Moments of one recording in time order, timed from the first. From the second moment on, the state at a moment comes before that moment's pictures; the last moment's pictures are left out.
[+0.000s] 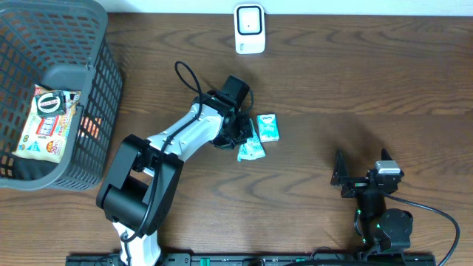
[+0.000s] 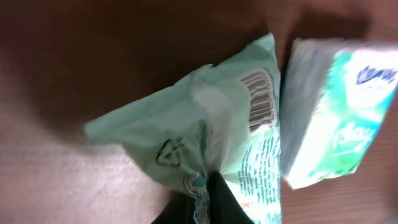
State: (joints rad) left arm -0.51 1.94 1.26 -0.62 0.26 -0.72; right arm 0.06 0.01 0.01 -0.07 0.02 0.06
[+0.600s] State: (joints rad) left arm -0.50 1.94 1.26 -0.39 0.23 -0.64; right arm 0.06 0.01 0.01 -0.07 0.02 0.06
